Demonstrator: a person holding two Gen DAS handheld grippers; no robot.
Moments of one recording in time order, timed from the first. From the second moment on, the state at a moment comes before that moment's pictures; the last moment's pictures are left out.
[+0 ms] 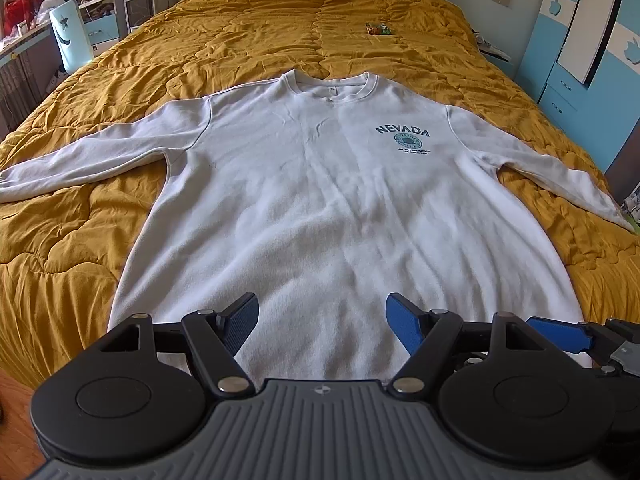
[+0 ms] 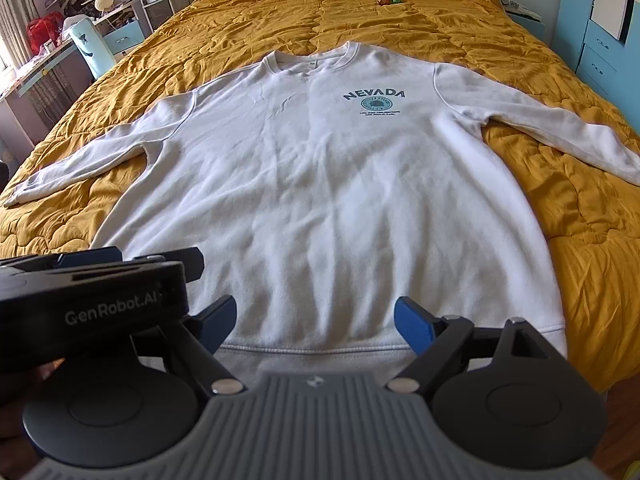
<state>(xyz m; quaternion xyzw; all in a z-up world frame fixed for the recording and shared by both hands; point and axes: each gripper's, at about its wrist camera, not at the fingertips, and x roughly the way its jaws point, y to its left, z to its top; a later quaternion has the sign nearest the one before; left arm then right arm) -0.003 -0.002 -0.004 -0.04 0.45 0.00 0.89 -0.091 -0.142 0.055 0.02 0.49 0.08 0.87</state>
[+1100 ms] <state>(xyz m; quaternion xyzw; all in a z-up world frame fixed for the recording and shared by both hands) -0.003 0.004 -0.010 -0.05 0.46 -0.02 0.89 -0.095 -0.139 0.048 0.02 0.49 0.08 0.87</state>
